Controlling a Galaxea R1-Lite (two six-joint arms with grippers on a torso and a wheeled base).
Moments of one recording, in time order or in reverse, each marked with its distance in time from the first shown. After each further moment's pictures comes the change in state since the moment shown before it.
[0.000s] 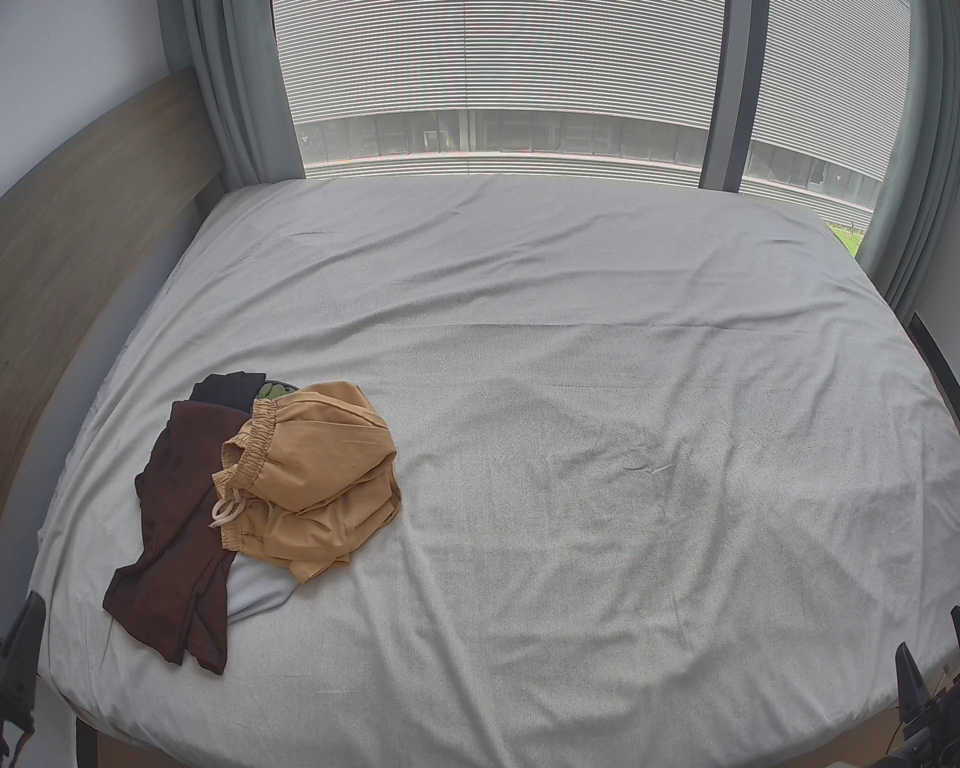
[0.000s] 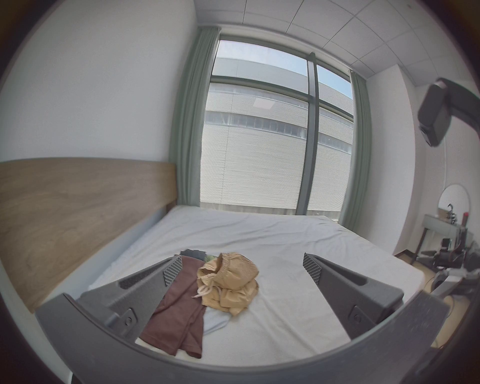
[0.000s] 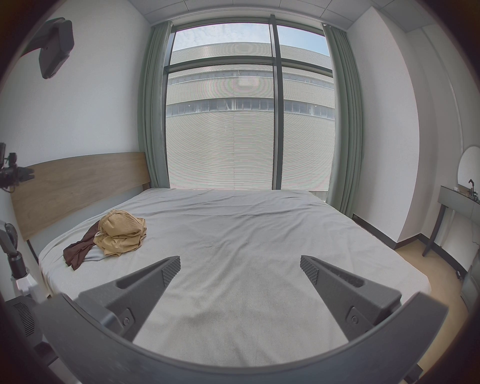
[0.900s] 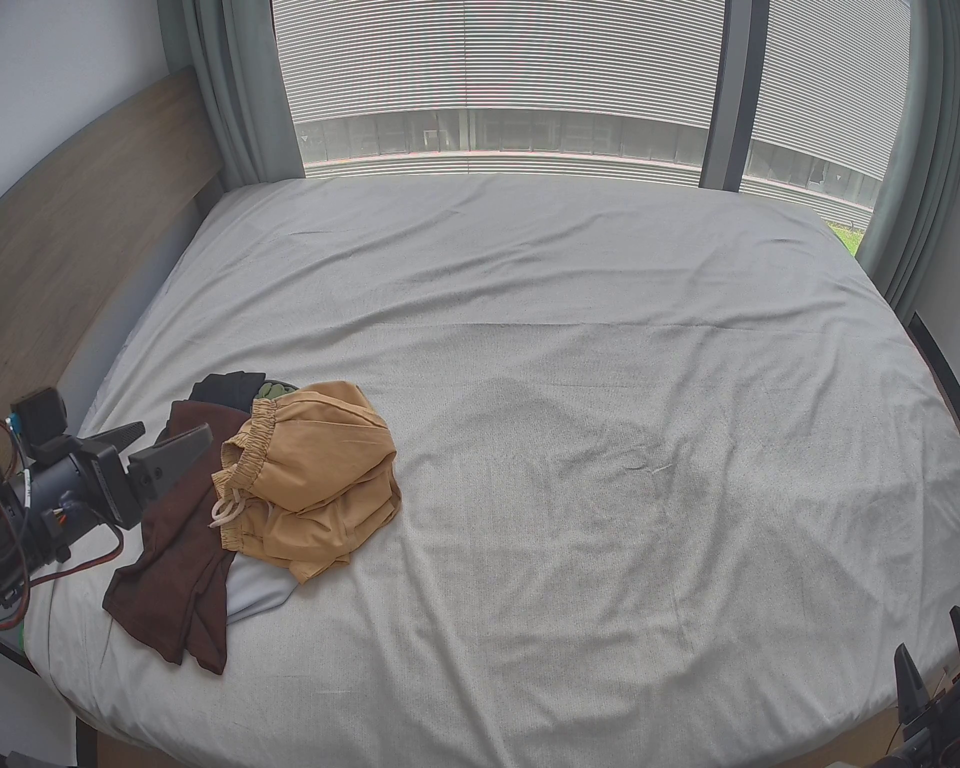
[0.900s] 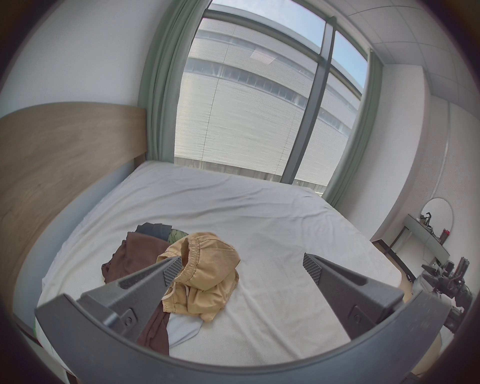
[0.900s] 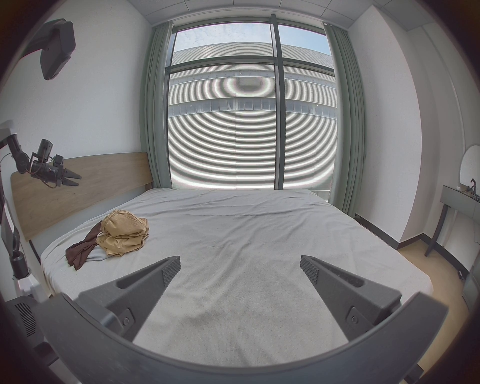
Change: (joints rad) left arm 0.006 0.902 -0.164 -0.462 -0.189 -0.061; right arm 0.001 0.000 0.000 -0.001 0.014 0.002
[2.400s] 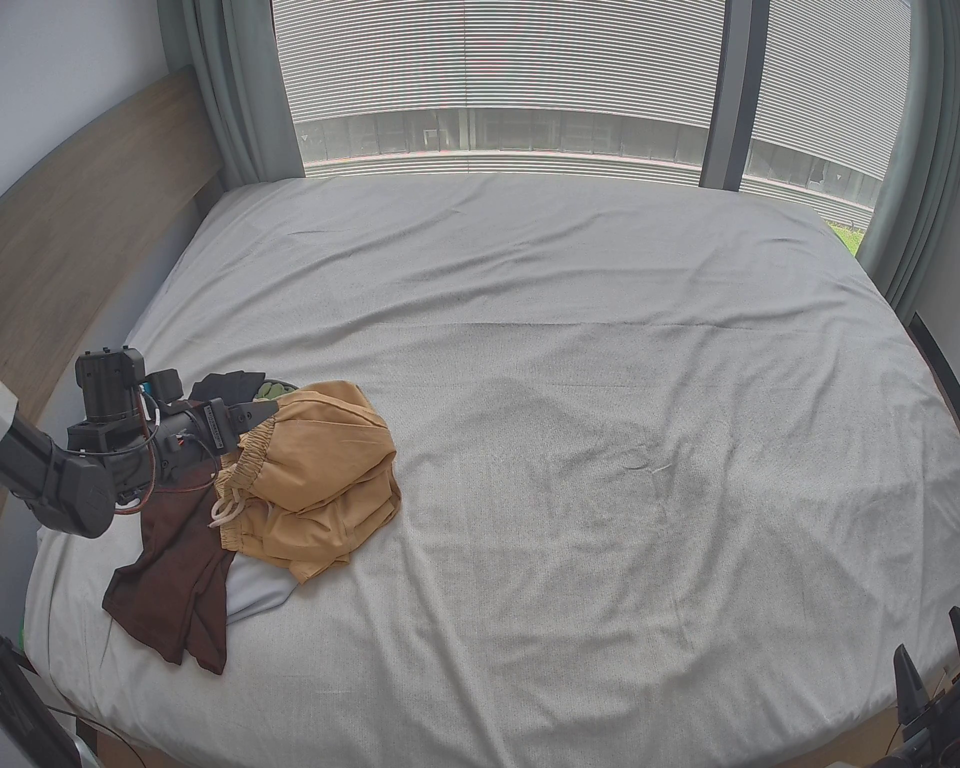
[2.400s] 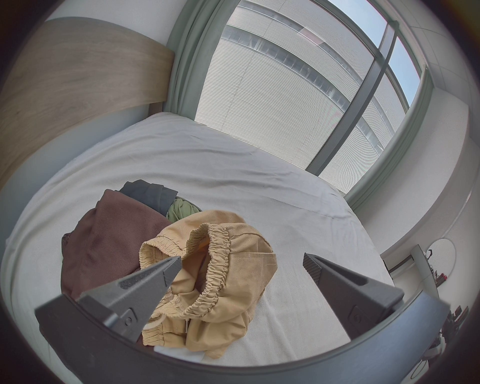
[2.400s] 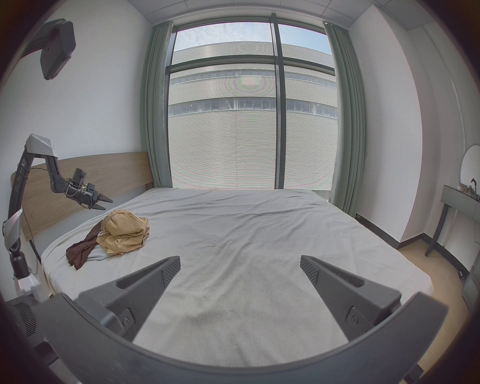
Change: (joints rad) left arm 0.127 0.716 -0.320 -0.216 -0.093 -0.149; right arm 0.004 0.000 0.000 0.003 0.000 0.000
